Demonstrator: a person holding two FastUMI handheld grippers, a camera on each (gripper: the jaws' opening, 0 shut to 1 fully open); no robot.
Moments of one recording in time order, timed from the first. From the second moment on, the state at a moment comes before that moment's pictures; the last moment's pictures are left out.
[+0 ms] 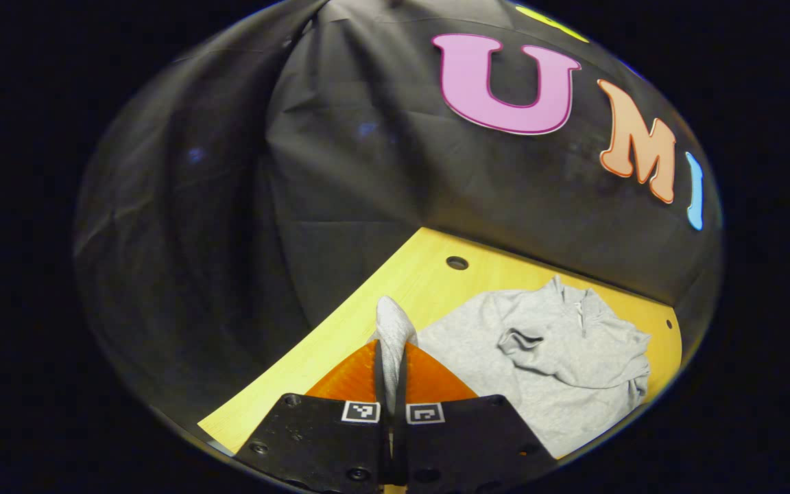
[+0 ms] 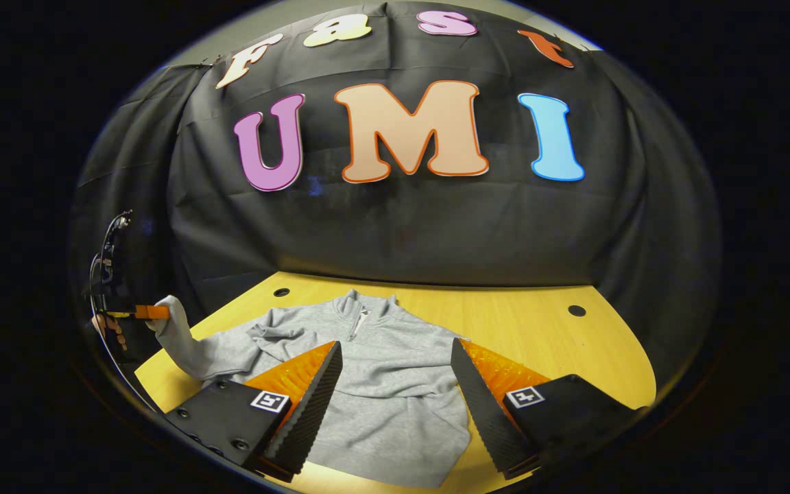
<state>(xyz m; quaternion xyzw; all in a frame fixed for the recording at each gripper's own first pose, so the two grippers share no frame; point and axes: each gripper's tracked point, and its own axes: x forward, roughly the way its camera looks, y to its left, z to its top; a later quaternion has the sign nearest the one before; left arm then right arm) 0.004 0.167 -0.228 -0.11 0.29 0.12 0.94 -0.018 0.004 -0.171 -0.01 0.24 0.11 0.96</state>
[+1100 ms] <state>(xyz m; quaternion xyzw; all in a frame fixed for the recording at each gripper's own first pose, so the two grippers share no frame) 0.106 -0.071 -0.169 -0.08 0.25 -0.08 0.96 -0.057 -0.107 -0.170 -0.01 0.26 0.03 0.97</state>
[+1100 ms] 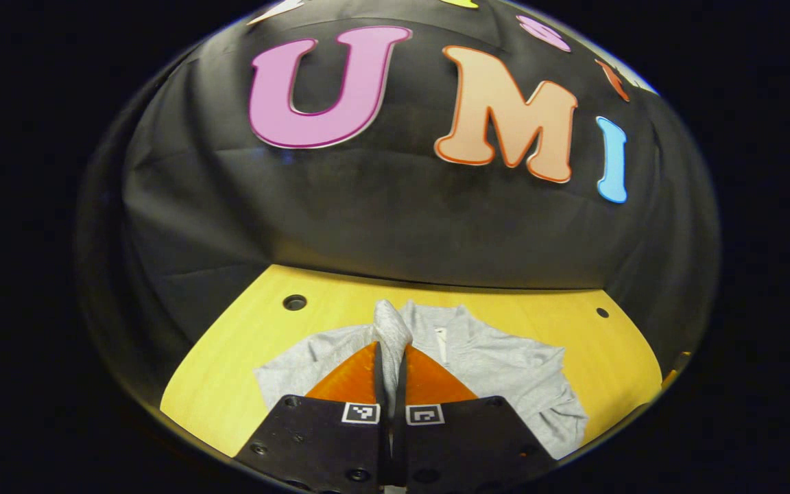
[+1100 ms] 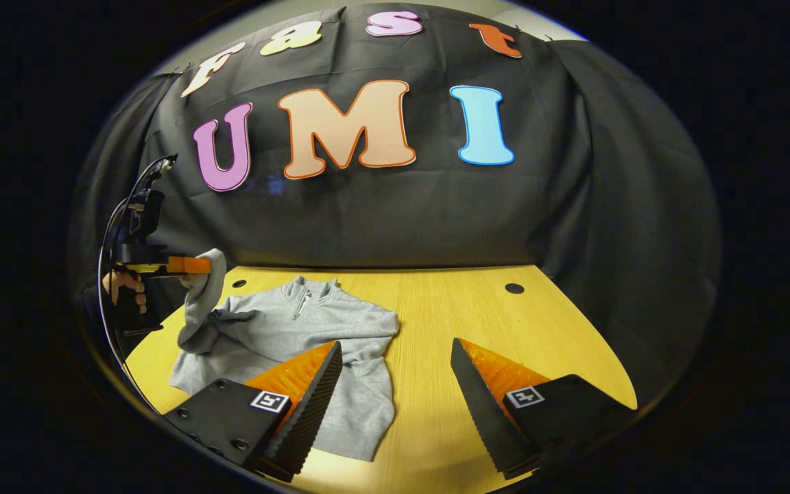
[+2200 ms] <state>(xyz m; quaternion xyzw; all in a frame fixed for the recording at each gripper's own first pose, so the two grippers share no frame) 0.090 -0.288 -0.229 -0.07 0.33 -0.20 0.92 -0.106 -0.203 -0.191 -0.01 0.29 -0.02 0.96</state>
